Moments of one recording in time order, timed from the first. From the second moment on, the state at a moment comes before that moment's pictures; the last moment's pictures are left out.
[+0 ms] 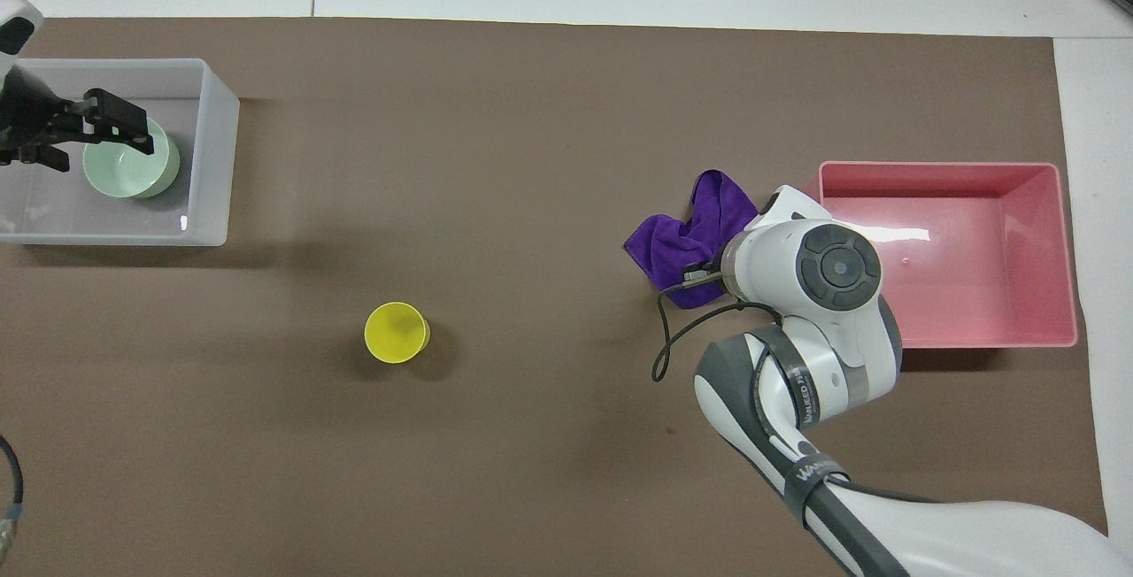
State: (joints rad) left arm 0.09 0.28 -0.08 -1.44 0.00 1.68 -0.10; right arm 0.26 0.19 0.05 -2.17 -0.05 2.51 0.15
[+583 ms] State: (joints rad) left arm -0.16 -0.02 -0.09 -2.03 -0.10 1.87 -0.11; right arm 0.26 0.15 0.04 -2.04 -0.05 2.31 0.15
